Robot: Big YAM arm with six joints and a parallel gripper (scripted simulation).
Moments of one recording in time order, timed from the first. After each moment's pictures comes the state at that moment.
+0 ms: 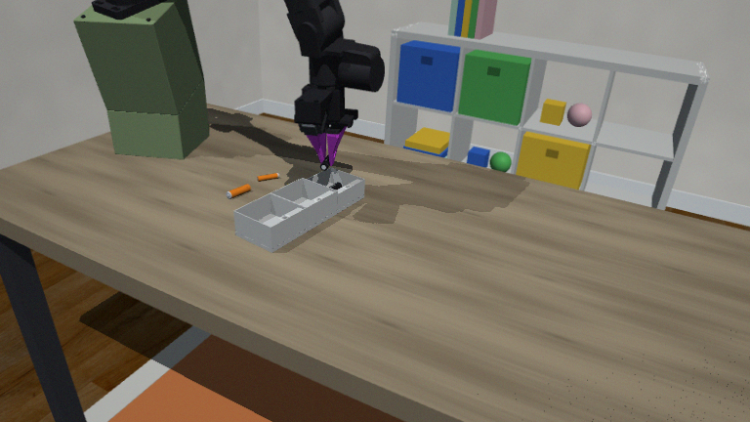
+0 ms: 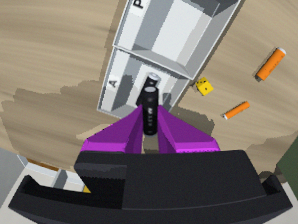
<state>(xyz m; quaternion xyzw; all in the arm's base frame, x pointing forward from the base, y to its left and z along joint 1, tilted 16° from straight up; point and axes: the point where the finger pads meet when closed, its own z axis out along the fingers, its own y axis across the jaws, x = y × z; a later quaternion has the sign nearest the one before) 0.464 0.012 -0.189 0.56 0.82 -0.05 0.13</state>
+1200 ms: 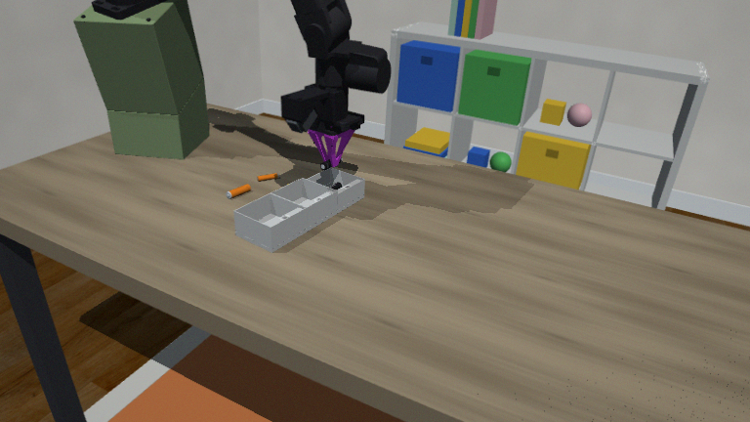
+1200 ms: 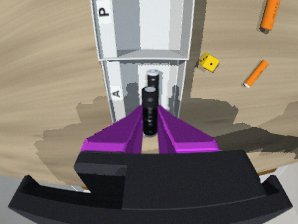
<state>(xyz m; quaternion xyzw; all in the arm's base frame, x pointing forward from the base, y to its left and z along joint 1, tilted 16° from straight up) 0.469 0.017 -0.192 0.71 0.69 -0.04 0.14</state>
